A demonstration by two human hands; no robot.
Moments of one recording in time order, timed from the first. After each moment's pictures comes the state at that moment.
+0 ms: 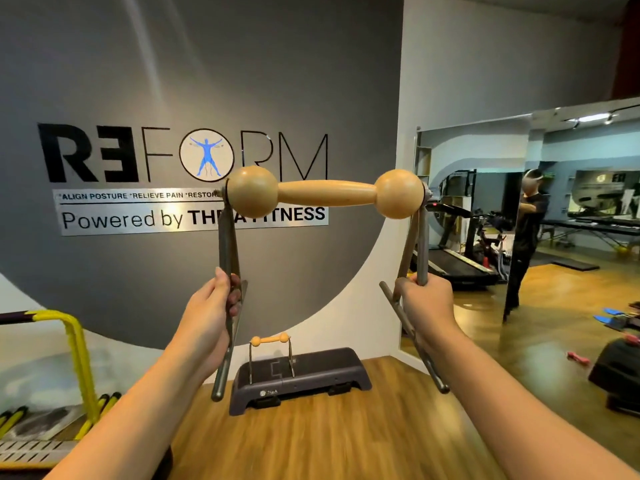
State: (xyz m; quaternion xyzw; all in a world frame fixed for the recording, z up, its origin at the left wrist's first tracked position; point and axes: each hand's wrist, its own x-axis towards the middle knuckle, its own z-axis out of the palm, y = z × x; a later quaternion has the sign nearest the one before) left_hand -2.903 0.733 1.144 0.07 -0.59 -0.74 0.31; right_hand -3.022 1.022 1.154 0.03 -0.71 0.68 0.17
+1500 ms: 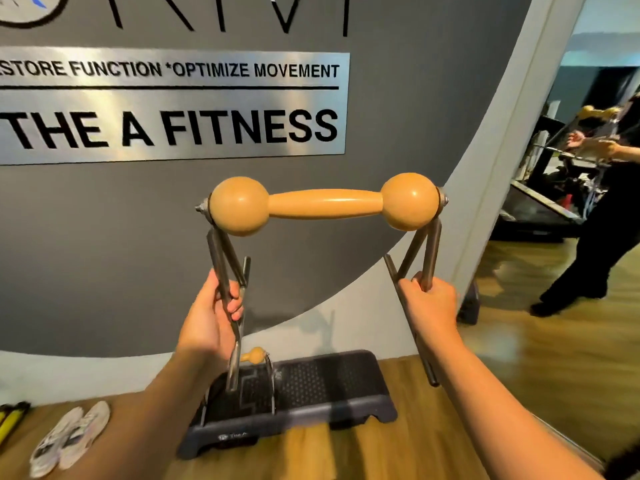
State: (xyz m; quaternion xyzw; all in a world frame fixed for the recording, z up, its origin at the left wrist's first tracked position) left_hand -3.869 0.489 0.950 0.13 -0.45 -0.85 0.26; right_hand -4.005 0.773 0.945 0.00 -0.75 0.65 0.11
